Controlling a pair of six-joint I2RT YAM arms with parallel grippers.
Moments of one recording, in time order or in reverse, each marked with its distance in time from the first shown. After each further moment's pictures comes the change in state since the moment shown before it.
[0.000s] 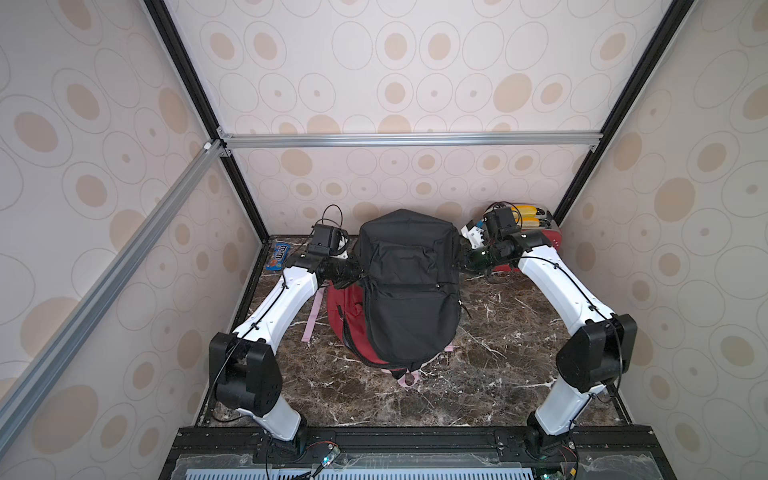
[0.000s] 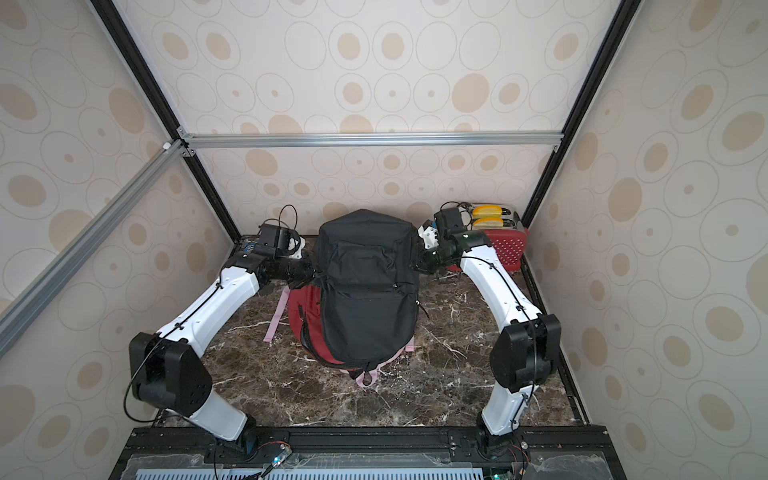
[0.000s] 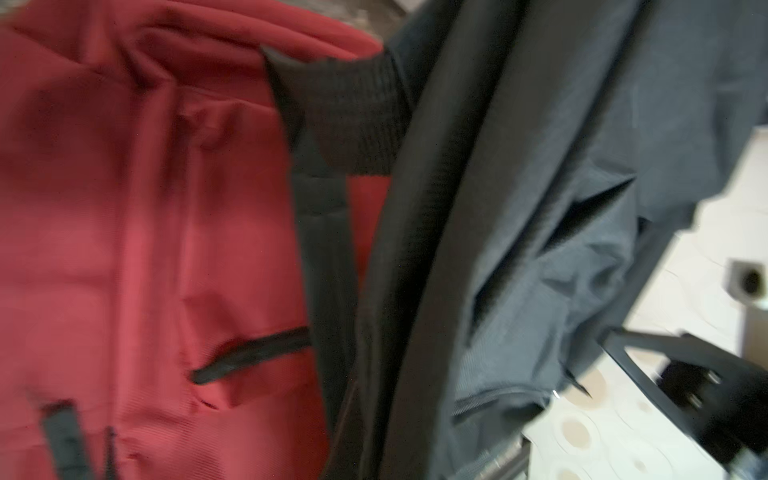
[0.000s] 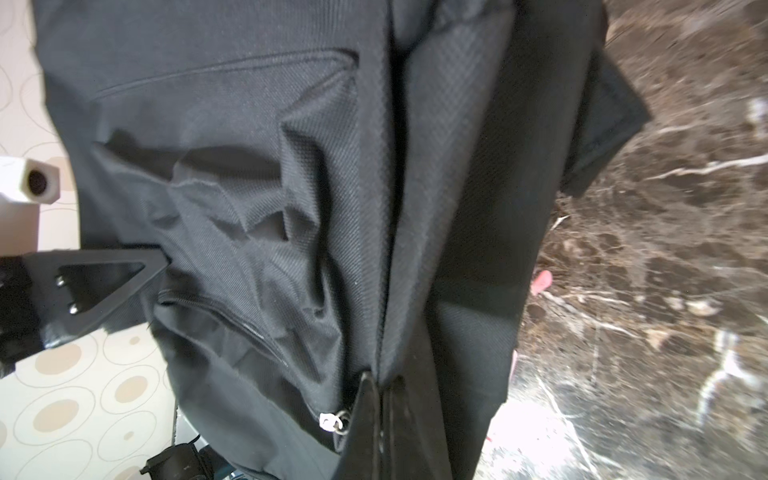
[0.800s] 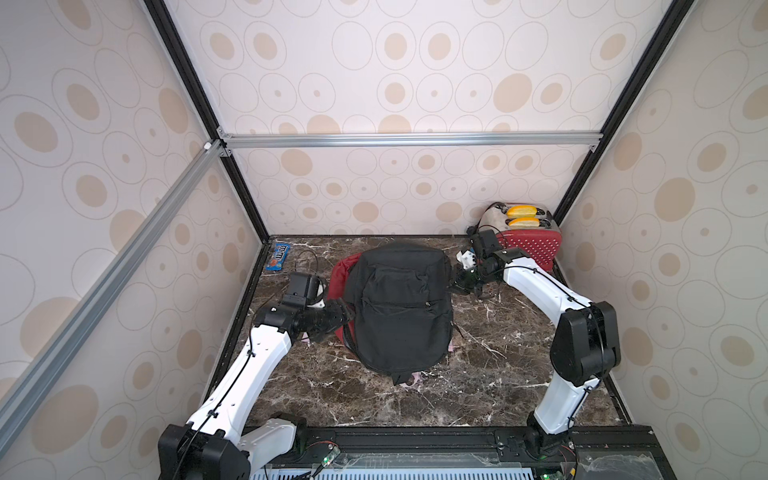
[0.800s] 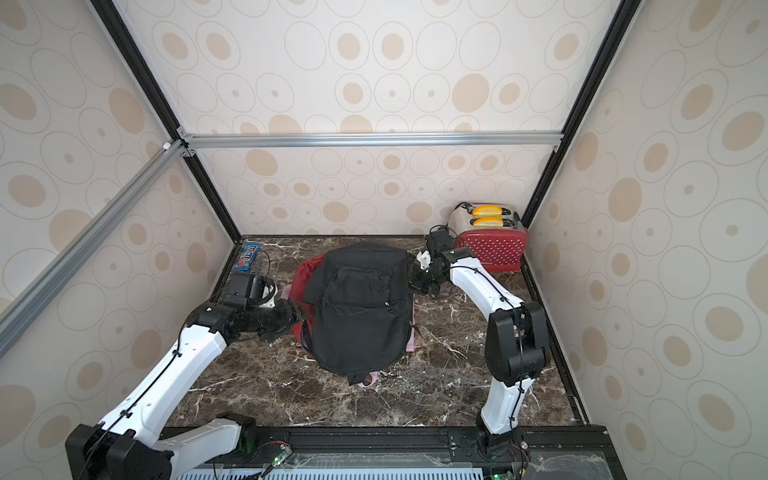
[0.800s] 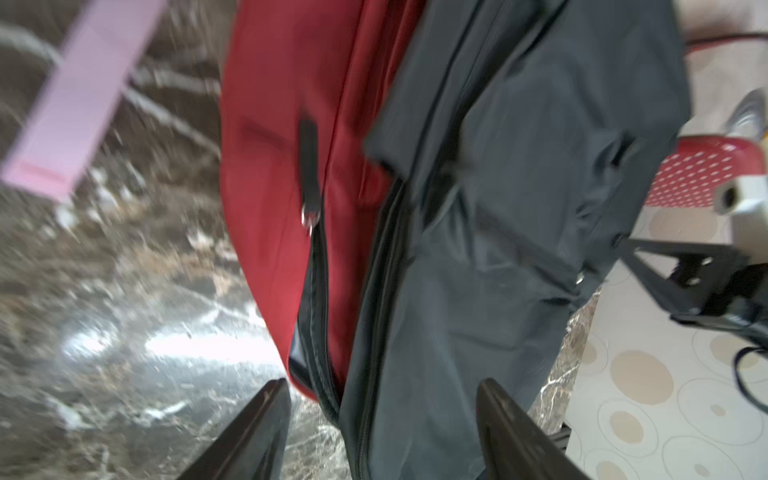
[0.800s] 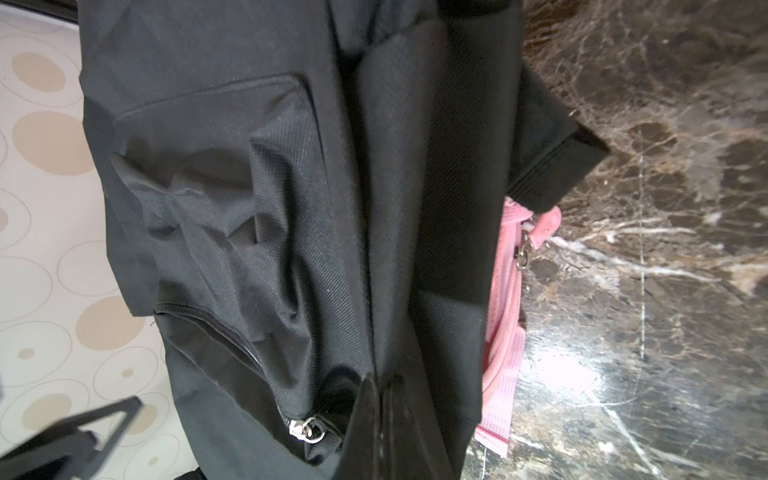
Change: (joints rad) left arm -0.023 -0.541 -0.513 -0.145 -0.042 -0.084; right arm 0.013 0.012 -0.233 0.133 0.029 0.172
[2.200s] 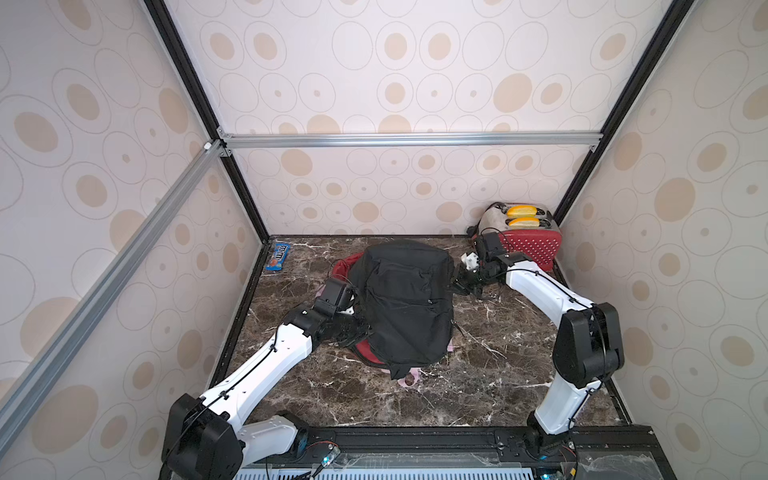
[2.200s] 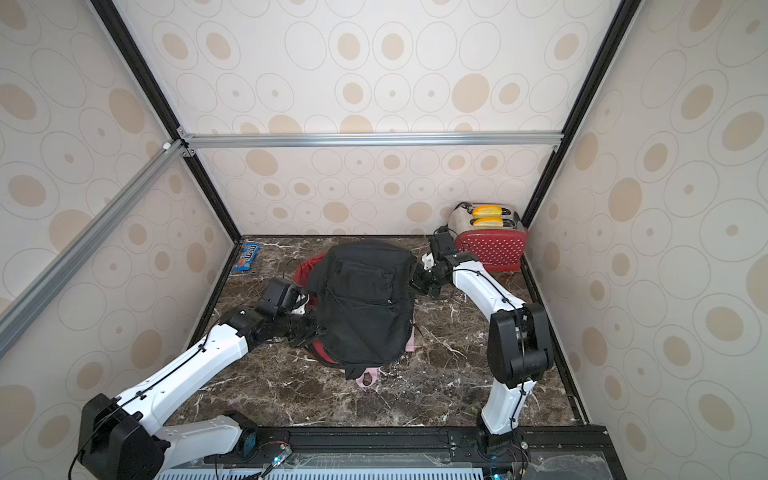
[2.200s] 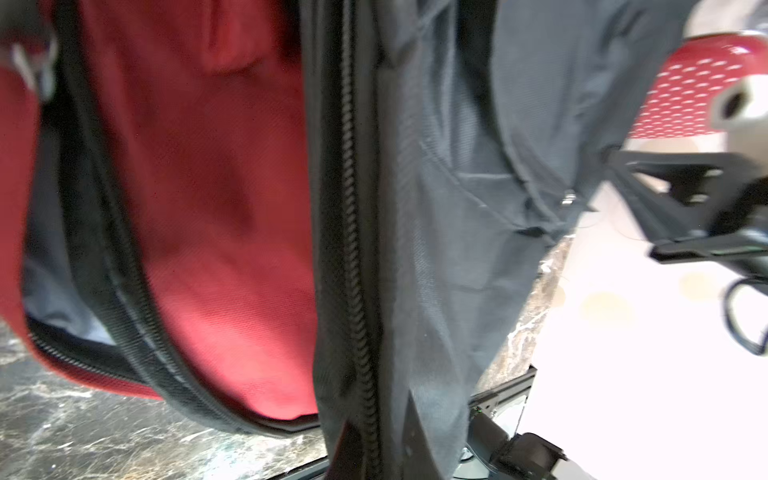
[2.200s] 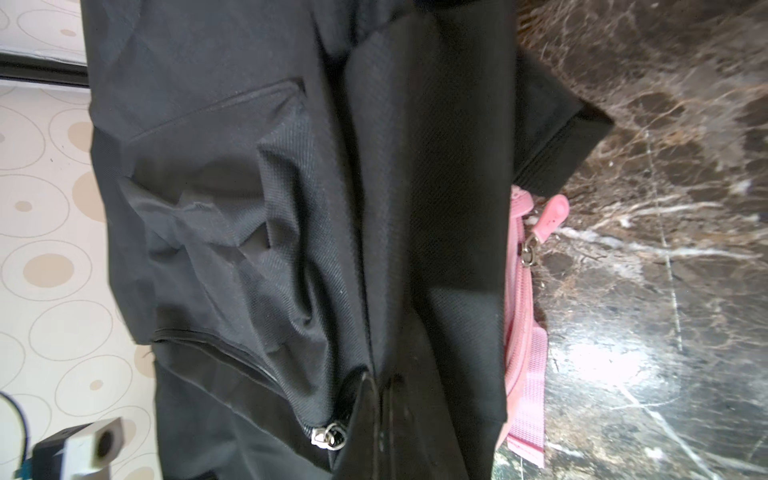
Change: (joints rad) left arm -0.209 0.105 0.046 0.138 0.008 -0.167; right arm -0.019 -0.011 -0.040 0.076 -0.037 0.128
